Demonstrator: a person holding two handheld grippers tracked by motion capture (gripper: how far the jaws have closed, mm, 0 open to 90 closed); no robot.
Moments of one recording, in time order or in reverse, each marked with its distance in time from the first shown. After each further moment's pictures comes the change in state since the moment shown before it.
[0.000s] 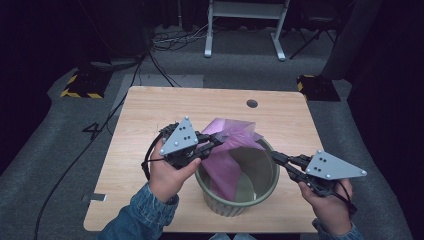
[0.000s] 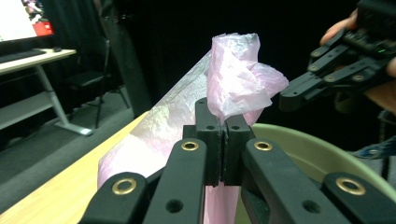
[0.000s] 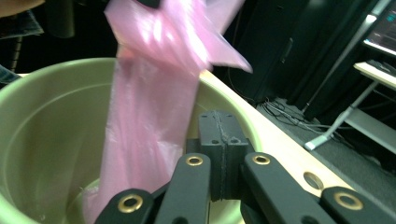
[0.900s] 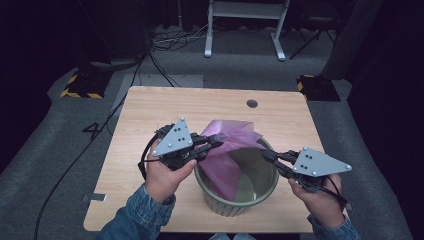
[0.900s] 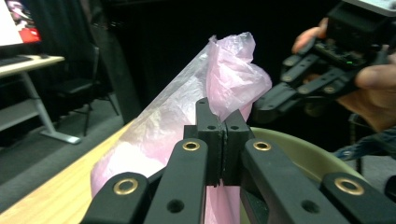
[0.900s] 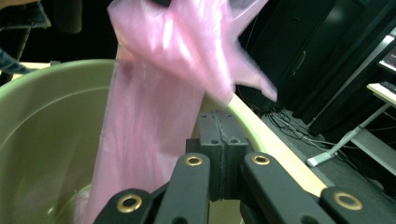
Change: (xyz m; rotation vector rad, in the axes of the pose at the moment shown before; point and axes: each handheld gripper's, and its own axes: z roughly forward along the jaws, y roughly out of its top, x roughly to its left) left arm 0.001 -0.001 -0.007 -0.025 -0.024 0.004; right arm 0.004 0.011 0.020 -0.001 0.054 -0.104
